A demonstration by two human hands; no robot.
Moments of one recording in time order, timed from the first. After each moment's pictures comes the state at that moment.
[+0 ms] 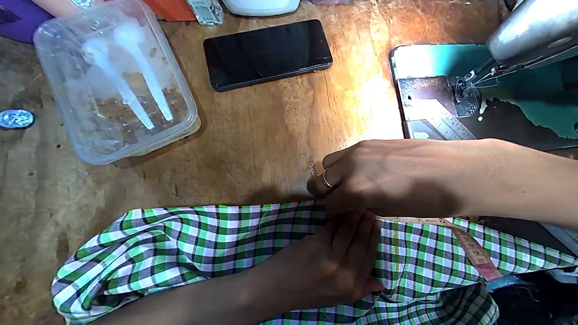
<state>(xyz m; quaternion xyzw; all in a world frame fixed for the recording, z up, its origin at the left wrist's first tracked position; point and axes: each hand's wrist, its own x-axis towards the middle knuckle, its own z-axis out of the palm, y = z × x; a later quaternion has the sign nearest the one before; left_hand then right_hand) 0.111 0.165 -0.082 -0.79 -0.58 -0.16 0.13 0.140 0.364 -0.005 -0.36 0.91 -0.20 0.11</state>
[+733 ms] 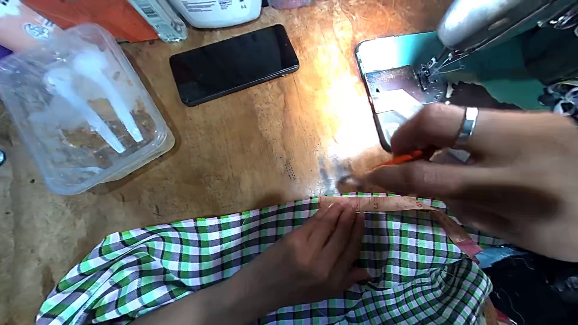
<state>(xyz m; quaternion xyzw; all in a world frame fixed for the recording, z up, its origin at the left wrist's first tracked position) 0.106 0.168 -0.084 -0.79 -0.56 -0.21 0.11 0.237 0.376 0.023 -0.14 0.98 -0.10 -0.13</state>
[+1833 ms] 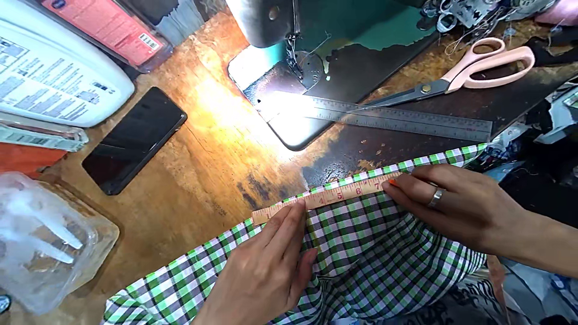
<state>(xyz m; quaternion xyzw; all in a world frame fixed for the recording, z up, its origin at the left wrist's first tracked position) 0.114 0.194 -0.052 -0.82 -0.56 -0.13 0.01 0.394 0.347 -0.062 0.07 0.97 0.00 -0.23</state>
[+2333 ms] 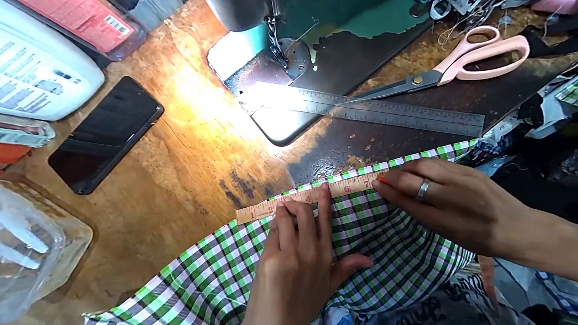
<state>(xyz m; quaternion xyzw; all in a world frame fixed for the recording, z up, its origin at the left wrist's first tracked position) 0.179 0.209 -0.046 -0.77 -0.63 0.00 0.10 0.395 0.348 -0.053 0.08 0.98 -0.04 -0.19</state>
